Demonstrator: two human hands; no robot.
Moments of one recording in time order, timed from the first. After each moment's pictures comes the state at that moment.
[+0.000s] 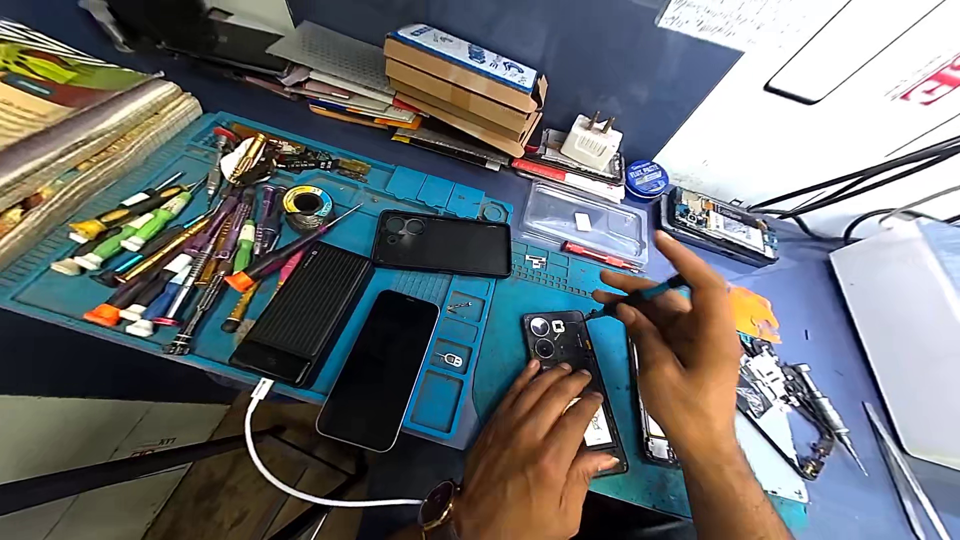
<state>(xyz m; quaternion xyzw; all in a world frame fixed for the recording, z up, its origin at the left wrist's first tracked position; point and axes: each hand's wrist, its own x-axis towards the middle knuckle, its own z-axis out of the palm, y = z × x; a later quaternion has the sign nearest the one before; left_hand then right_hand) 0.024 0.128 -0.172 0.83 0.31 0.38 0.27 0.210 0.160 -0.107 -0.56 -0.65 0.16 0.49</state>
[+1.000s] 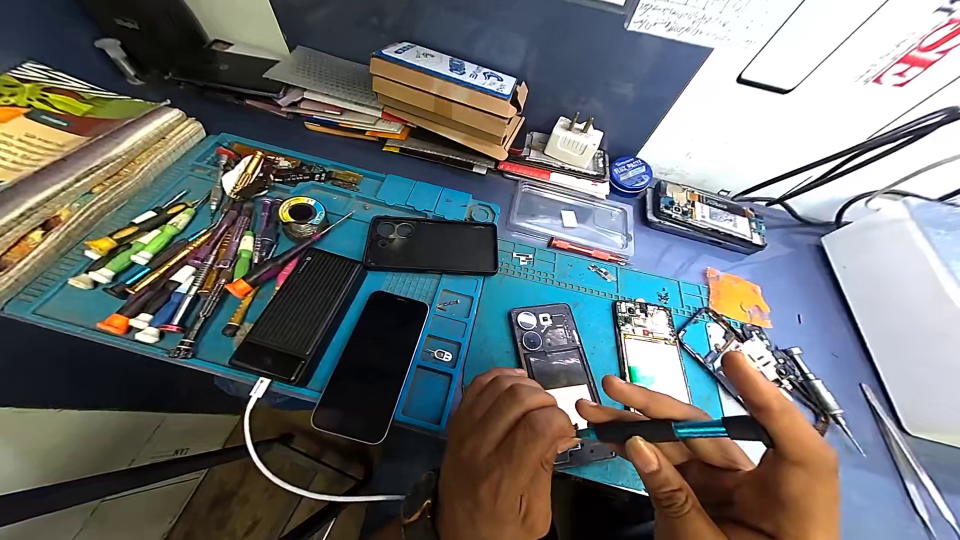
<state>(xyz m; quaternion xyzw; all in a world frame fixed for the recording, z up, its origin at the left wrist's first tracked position) 0.010 0.127 -0.159 0.75 0.27 0.56 0.22 0.158 0.059 -0.097 -0.46 -0.56 0.27 0.63</state>
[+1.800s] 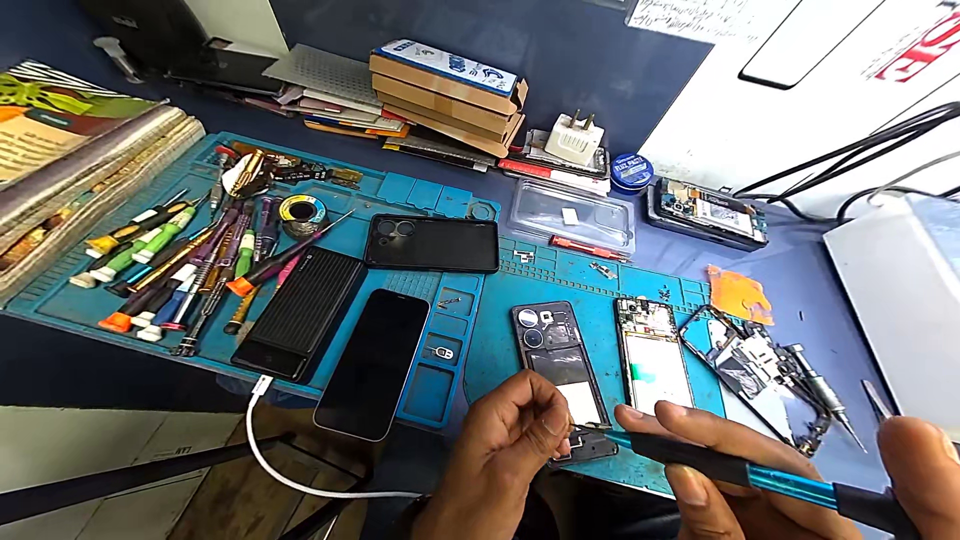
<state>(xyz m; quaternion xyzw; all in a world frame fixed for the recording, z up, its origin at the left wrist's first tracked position) 0.005 0.123 -0.138 0.46 0.20 0.45 0.74 0.156 0.050 -0.093 -0.45 -0.58 0.17 0.65</state>
